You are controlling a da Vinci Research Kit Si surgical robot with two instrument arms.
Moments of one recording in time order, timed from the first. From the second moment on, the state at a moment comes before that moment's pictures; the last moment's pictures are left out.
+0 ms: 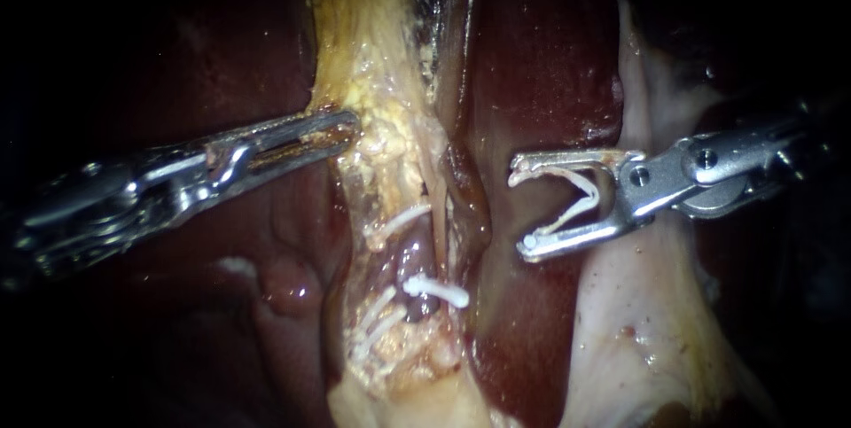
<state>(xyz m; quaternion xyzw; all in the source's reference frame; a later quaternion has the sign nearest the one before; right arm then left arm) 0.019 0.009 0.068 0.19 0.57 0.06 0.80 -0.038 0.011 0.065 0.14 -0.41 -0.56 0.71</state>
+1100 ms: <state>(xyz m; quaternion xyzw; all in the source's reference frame) 0.028 0.002 0.080 0.32 0.49 0.19 0.79 -0.033 0.011 0.053 0.13 -0.43 -0.57 0.68</state>
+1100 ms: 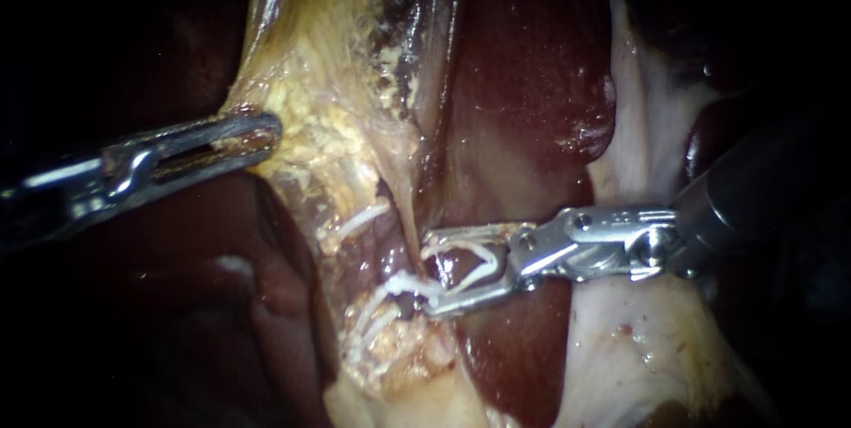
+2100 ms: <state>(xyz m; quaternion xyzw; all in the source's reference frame) 0.032 0.001 0.081 0.40 0.48 0.25 0.74 -0.033 0.011 0.053 0.13 -0.43 -0.58 0.68</state>
